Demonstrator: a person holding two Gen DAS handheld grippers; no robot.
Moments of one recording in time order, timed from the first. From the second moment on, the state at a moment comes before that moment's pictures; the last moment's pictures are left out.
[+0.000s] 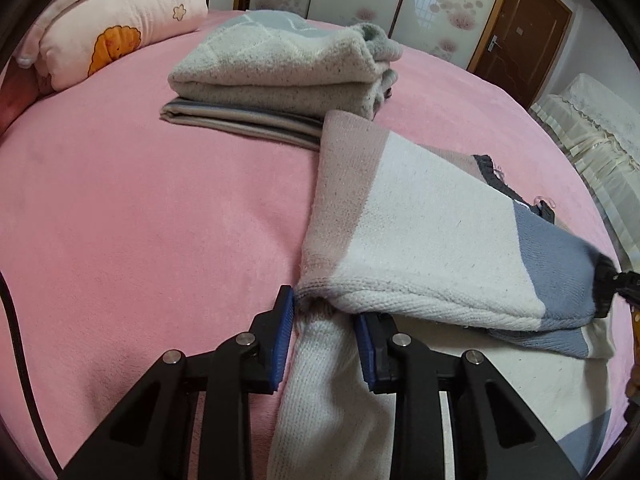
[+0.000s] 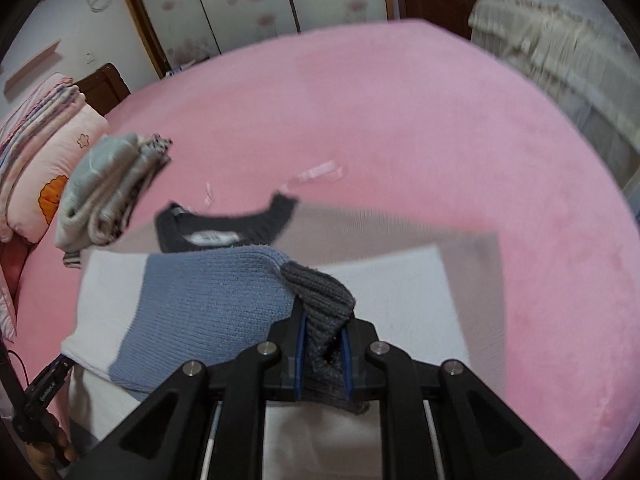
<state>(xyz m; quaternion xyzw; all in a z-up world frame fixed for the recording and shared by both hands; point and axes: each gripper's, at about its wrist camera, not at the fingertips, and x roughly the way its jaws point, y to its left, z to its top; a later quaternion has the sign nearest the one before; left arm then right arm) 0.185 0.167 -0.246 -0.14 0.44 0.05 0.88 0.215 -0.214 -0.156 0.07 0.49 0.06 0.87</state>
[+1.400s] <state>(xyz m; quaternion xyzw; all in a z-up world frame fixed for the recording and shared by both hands) 0.183 0.184 -0.246 -0.17 0.47 0.03 0.87 0.160 -0.246 -0.167 0.10 0.51 0.06 0.85</state>
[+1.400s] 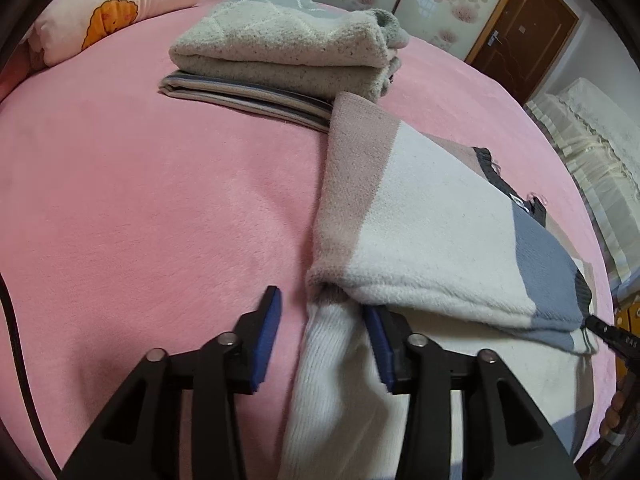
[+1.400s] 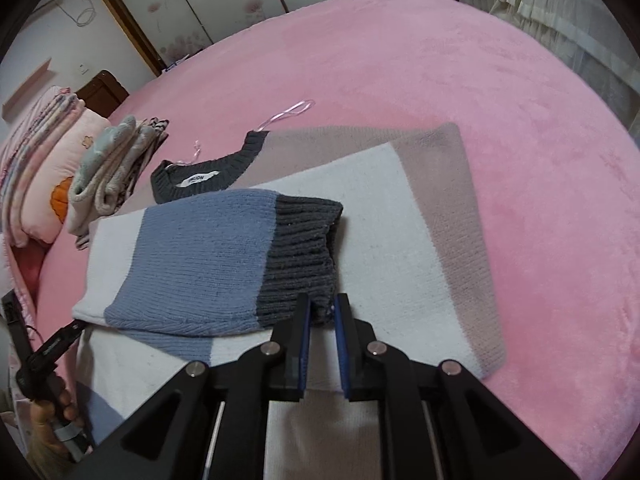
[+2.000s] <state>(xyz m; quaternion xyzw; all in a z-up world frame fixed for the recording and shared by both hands) 0.239 0.109 -0.195 -0.09 0.39 -0.04 0.92 0.170 -0.136 -0.139 0.00 0.42 0.12 0.90</state>
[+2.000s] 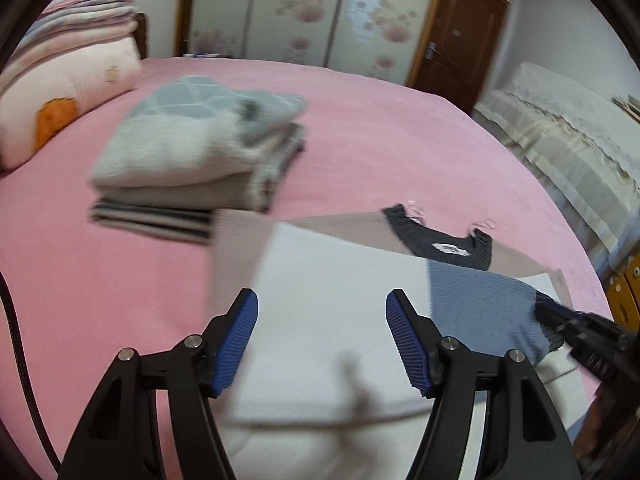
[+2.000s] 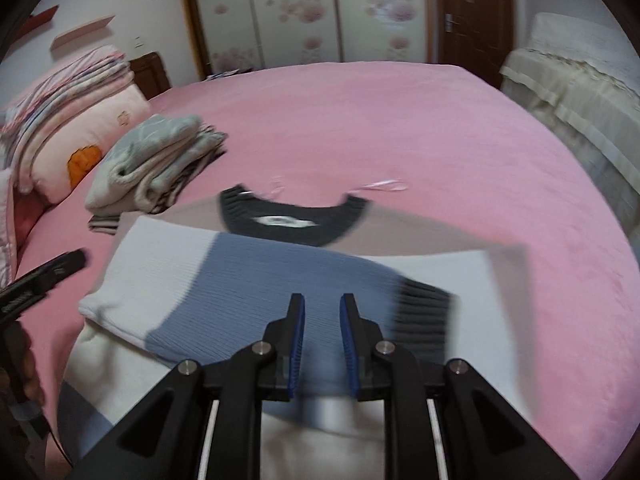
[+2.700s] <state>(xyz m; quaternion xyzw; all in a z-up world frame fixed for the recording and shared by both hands) 0.293 0.111 -0.252 -0.08 0.43 -0.02 0.90 0.191 -0.215 -0.178 -0.01 0.43 0.00 0.90</state>
